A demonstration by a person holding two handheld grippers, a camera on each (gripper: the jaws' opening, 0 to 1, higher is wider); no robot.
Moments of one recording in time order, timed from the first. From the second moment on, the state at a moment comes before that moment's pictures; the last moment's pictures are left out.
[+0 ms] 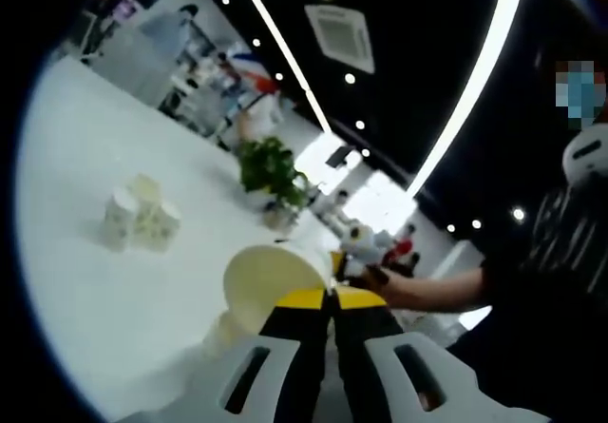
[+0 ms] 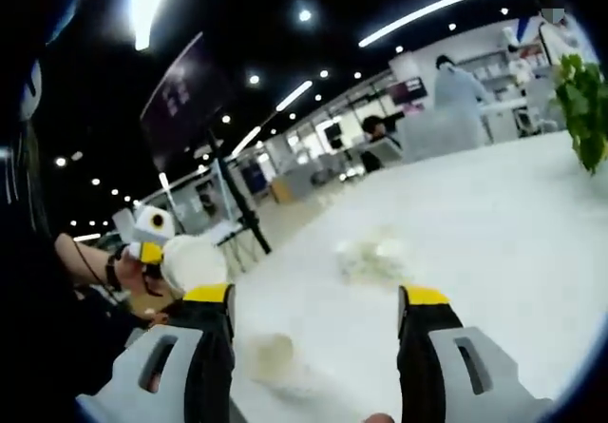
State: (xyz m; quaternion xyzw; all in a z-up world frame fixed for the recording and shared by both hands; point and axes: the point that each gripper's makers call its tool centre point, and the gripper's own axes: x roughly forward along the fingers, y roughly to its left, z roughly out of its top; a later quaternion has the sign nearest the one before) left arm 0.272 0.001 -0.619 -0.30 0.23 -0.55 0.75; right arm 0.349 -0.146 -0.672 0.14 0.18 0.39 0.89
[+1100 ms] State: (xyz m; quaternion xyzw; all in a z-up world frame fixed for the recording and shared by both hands) left arm 0.273 0.002 -0.632 -0.22 0.26 -0.55 0.76; right arm 0.361 -0.152 -0.685 0.02 0.20 0.39 0.90
